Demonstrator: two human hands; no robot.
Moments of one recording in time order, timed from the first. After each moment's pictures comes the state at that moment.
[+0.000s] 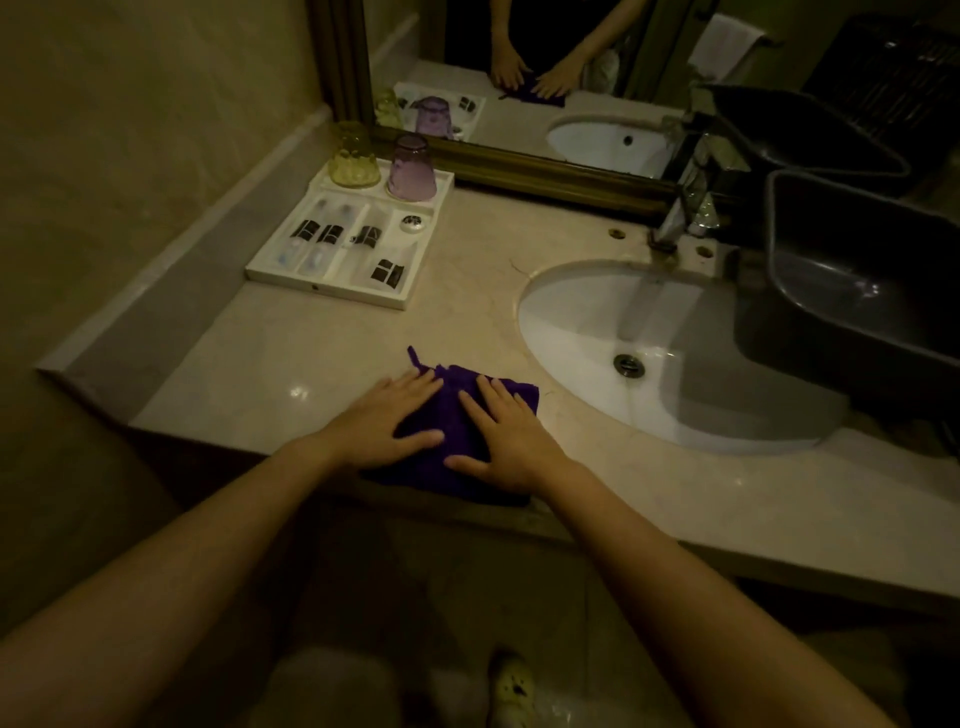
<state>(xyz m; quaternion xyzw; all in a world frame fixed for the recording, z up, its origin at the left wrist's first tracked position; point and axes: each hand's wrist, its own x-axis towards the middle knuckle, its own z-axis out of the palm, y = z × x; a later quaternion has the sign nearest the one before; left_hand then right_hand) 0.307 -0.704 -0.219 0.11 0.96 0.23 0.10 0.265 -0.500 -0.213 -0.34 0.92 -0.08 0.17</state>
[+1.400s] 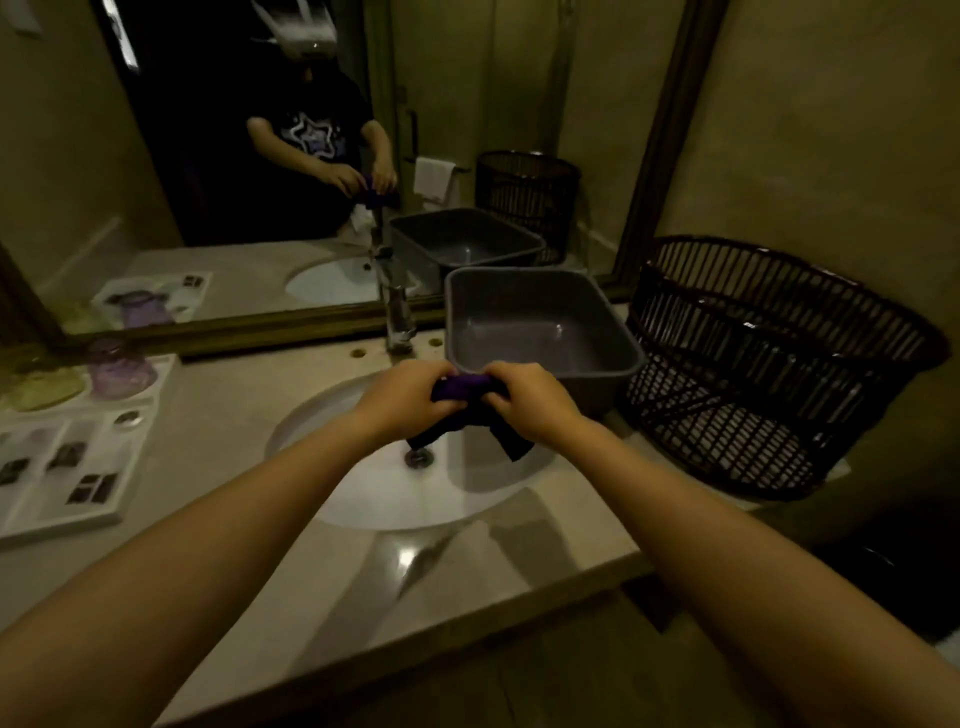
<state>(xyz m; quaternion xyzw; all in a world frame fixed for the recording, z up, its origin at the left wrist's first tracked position) 0.168 -0.402 -0.050 0.28 0.93 0.22 -0.05 0.205 -0.231 -0.050 -0.10 0.97 -0.21 -0.08</state>
